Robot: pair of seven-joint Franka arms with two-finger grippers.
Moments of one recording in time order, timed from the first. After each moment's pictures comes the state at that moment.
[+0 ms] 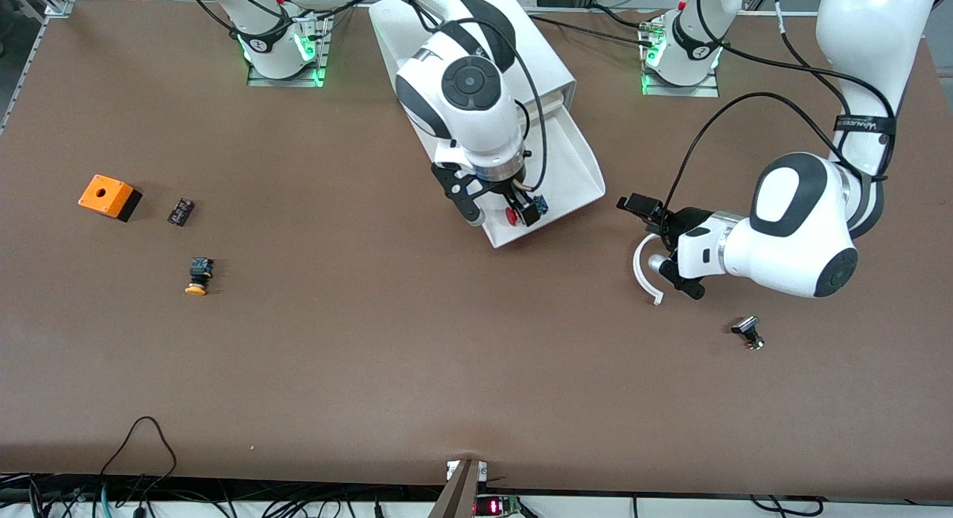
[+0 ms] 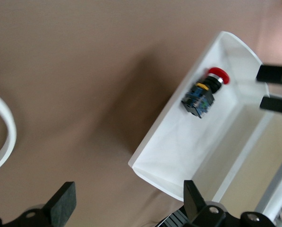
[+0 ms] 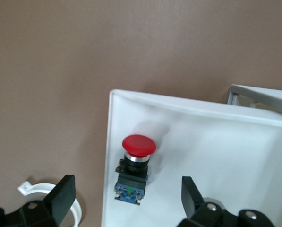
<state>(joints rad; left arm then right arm) 0.14 0.51 -0.37 -1.55 -0.38 1.57 0.21 0.73 0.75 0.17 -1.13 0.01 2.00 1.81</state>
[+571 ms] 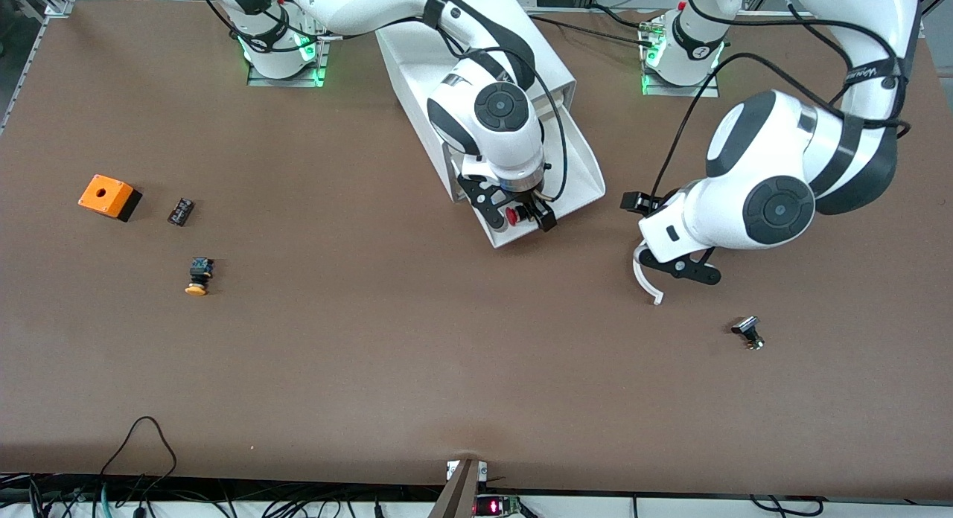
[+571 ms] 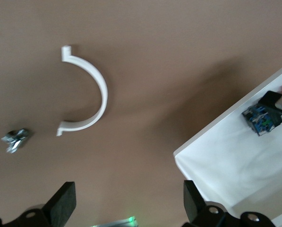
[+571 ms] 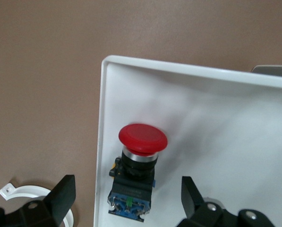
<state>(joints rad) -0.01 0.45 -0.37 -1.39 0.02 1.45 -0.13 0.77 0.86 0.16 -1.07 0.01 2.07 1.84</state>
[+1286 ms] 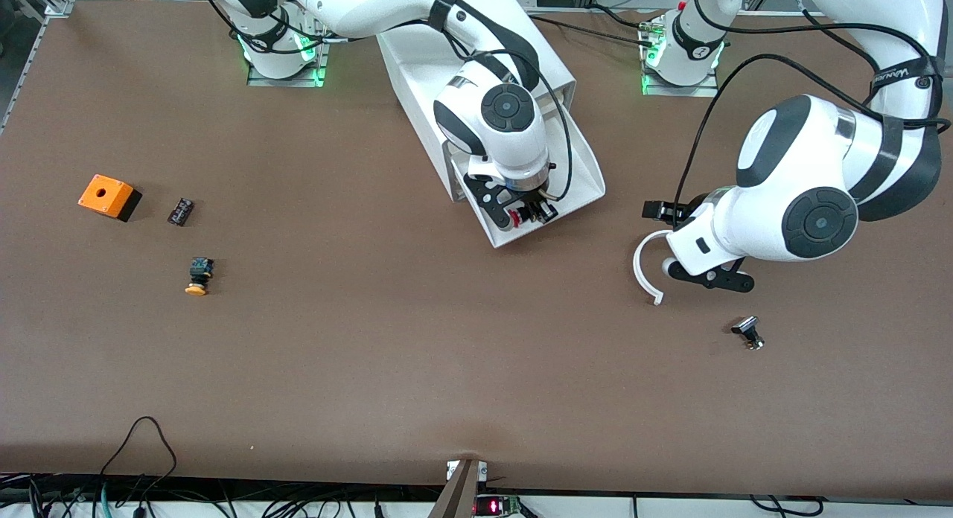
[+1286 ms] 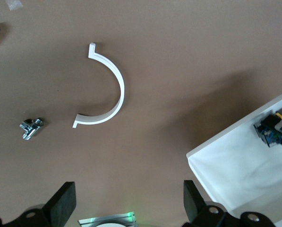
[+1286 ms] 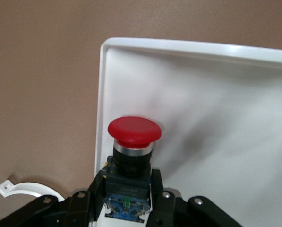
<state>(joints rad) 0.01 0.49 -0.35 -1.33 0.02 1.43 -0.19 0.78 0.87 0.16 -1.05 0.01 2.07 1.84</state>
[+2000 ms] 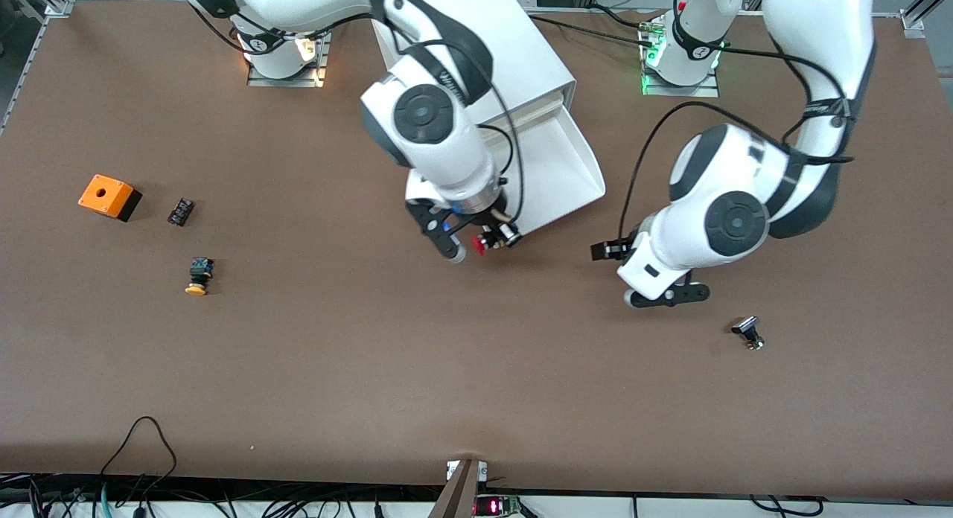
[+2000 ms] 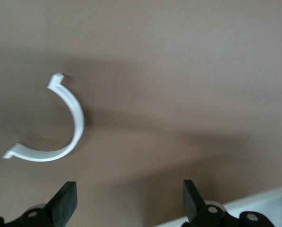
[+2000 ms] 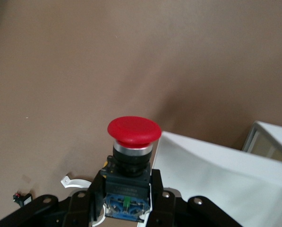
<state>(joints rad) -0.08 0.53 -0.36 -1.51 0.02 1.87 -0.62 0.57 0.79 0.19 -0.93 0.08 1.91 1.55</state>
